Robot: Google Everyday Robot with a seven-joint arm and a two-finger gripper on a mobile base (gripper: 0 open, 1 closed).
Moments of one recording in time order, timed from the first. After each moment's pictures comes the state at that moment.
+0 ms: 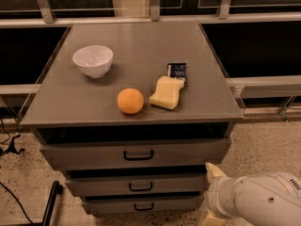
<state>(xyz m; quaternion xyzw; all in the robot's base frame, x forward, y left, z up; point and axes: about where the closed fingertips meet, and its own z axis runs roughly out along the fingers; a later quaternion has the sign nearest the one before) 0.385 -0.167 0.609 -0.60 0.77 -0.03 0.22</state>
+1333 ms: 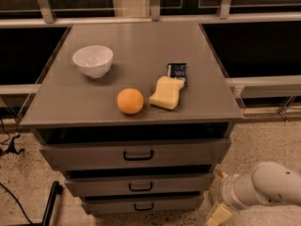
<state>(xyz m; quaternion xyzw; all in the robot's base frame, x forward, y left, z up) 0.414 -0.217 0.523 -0.54 0.81 0.10 0.22</state>
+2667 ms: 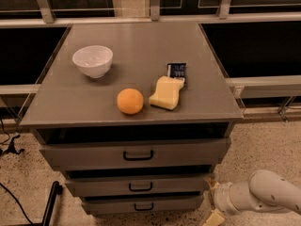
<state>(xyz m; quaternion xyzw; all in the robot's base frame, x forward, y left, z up) 0.413 -0.197 0.464 -0.55 0.77 0.19 0.25</state>
